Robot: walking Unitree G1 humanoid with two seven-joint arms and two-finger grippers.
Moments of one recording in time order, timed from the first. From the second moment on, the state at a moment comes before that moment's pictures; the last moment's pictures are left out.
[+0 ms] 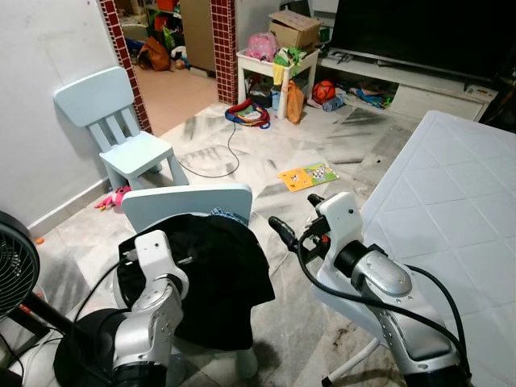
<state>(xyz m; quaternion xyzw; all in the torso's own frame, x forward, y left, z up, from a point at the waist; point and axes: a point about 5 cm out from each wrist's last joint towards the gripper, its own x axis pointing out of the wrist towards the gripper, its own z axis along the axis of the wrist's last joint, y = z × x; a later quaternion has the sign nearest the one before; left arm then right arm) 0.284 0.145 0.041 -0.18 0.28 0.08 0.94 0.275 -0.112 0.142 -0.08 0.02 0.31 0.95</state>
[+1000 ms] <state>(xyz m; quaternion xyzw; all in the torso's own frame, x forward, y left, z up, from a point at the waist) 0.233 0.156 0.037 -0.11 0.33 0.12 0.93 0.273 -0.106 0.143 -0.09 0.03 0.33 0.94</state>
